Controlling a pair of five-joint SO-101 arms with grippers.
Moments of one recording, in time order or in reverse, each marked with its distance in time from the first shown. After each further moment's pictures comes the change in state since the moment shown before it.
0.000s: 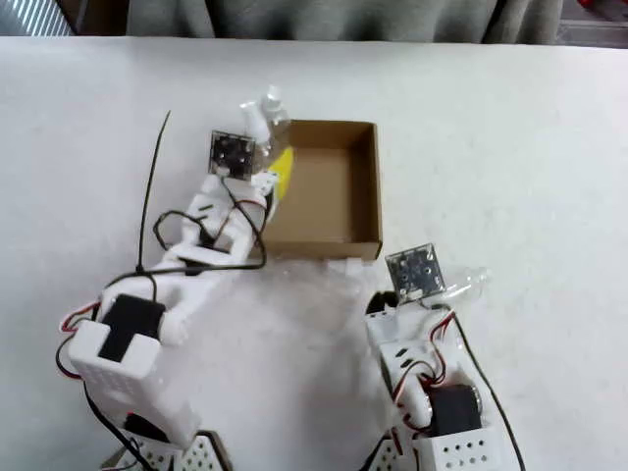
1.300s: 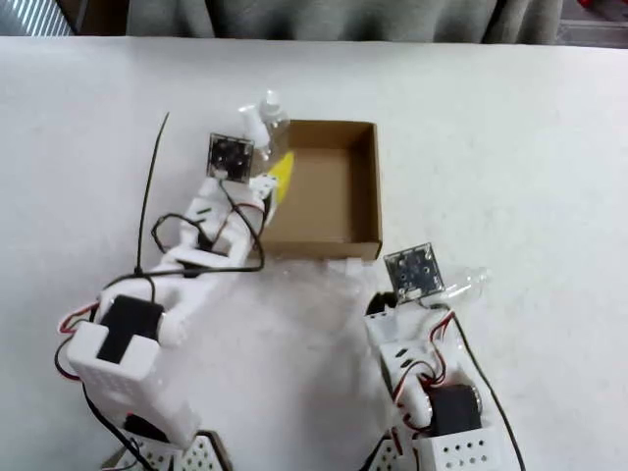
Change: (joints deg) left arm -0.3 0.0 1.6 -0.1 0.0; right arm 0.0 0.0 0.0 0.4 0.4
